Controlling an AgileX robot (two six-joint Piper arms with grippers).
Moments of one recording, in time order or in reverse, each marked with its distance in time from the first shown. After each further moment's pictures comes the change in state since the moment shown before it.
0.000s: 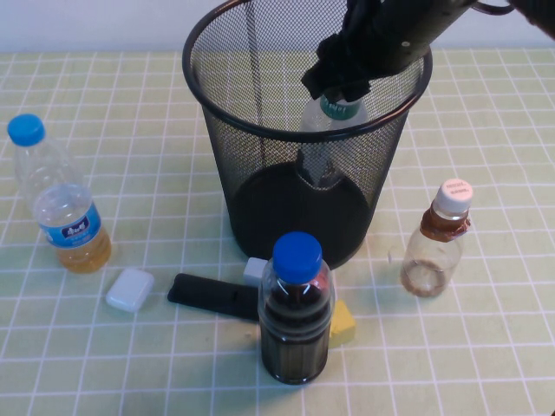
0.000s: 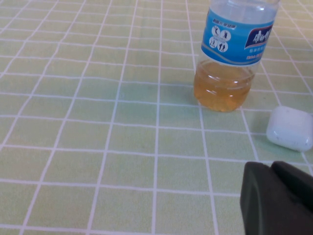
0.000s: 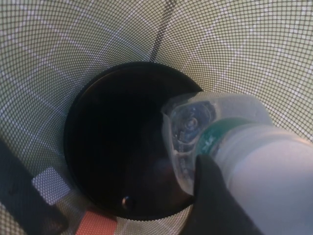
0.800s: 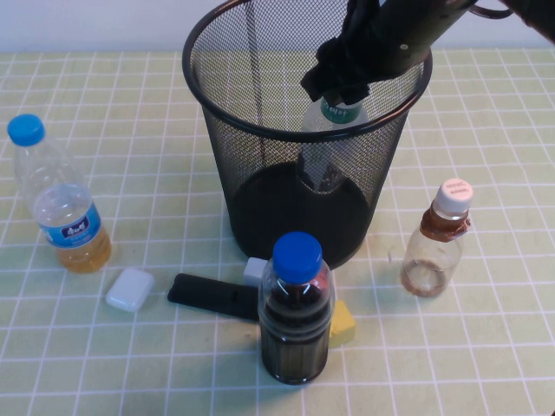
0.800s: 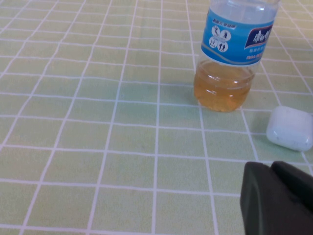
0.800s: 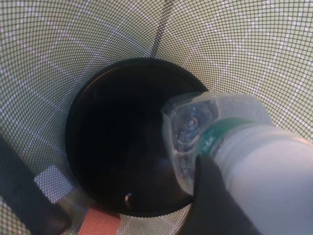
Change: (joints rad) right arm 0.000 -0.011 0.000 0.008 0.023 0.028; left arm 0.000 0.000 0.000 0.000 0.000 0.000
